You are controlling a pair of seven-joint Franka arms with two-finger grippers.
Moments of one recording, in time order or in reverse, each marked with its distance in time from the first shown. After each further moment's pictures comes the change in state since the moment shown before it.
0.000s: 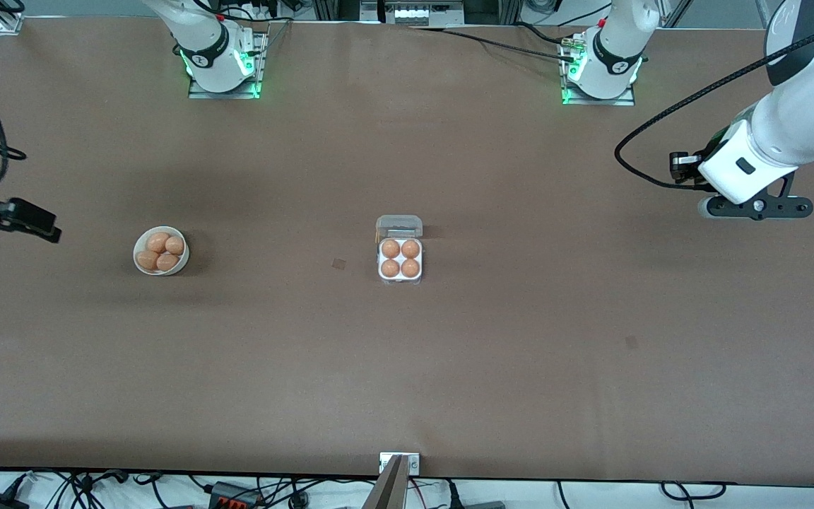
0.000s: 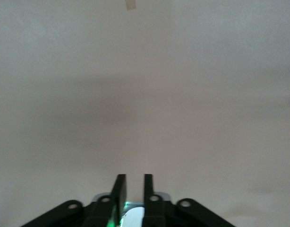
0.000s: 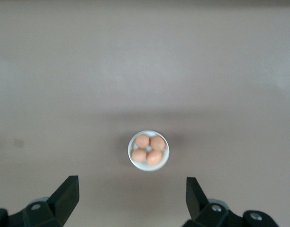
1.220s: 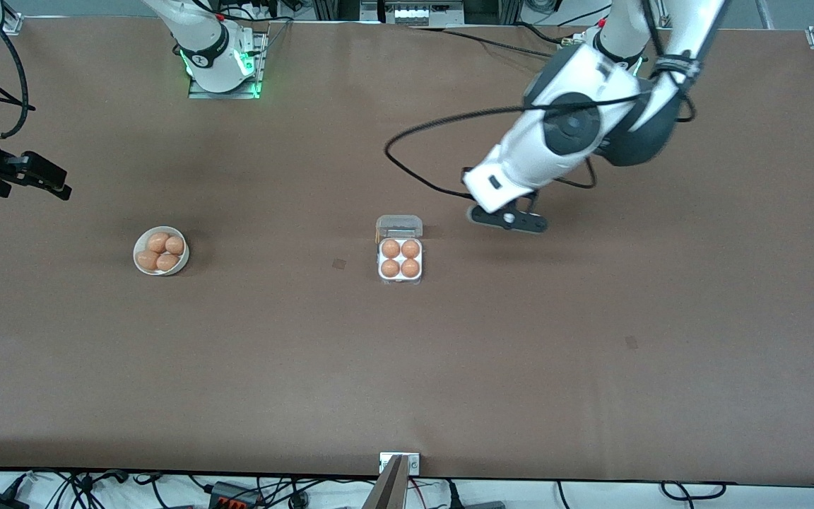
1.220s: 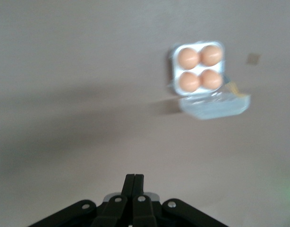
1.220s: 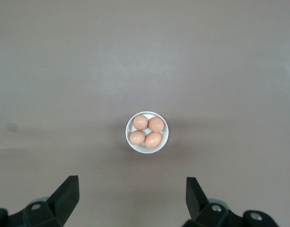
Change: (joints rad) left arm -0.254 0.213 -0.233 -0.105 -0.213 0.509 -0.350; right arm 0.001 -0.248 -0.008 -0.380 0.000 0.166 -0.001
